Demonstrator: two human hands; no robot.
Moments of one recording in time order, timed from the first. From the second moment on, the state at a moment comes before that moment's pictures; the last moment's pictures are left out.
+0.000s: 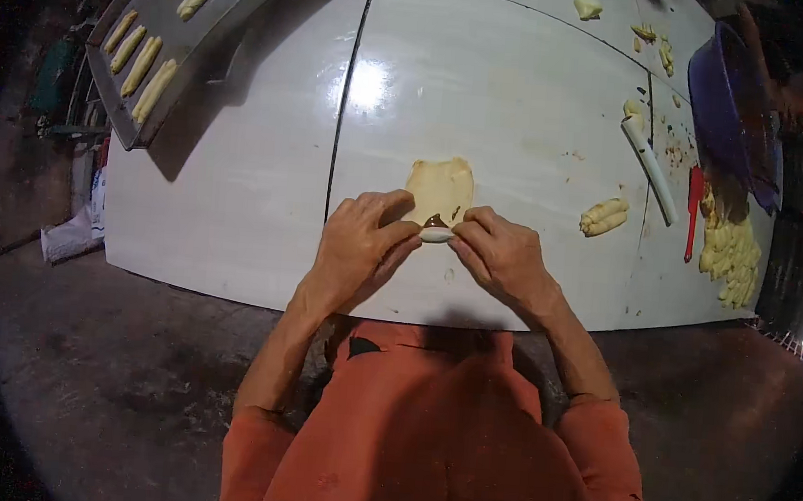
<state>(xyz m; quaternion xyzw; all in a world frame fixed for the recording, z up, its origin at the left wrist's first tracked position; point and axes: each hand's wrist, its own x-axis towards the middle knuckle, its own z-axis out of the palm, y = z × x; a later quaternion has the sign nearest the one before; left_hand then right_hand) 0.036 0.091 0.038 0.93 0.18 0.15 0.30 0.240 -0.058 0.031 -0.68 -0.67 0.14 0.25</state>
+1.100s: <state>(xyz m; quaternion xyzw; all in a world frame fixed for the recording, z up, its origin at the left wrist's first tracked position) 0.044 0.111 0.026 0.91 0.22 0.22 0.26 0.255 -0.046 0.025 -0.66 -0.71 0.06 0.24</state>
